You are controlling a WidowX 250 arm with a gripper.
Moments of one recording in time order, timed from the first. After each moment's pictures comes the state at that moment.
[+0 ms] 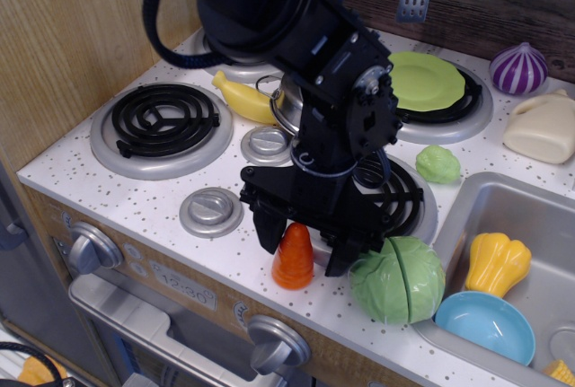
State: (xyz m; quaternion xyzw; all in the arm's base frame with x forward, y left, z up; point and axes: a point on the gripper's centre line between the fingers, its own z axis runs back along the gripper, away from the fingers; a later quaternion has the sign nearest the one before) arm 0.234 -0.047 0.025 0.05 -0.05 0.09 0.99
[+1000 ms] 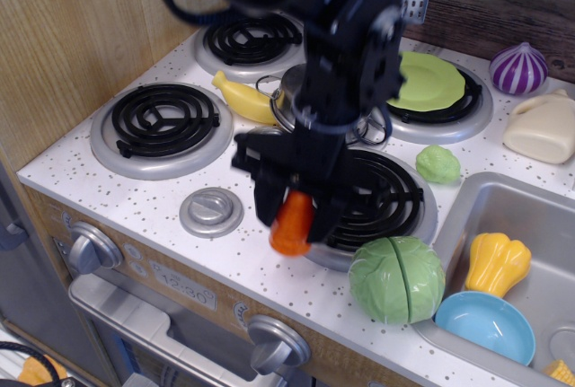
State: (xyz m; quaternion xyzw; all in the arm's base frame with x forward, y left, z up) arm 0.246 -0.032 0.067 0.10 0.00 0.10 0.99
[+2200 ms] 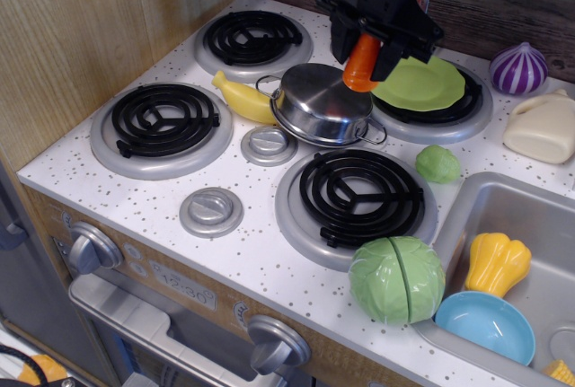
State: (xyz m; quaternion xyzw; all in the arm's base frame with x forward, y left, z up) arm 0.402 -0.018 0.087 0.10 -0.17 -0.01 0.98
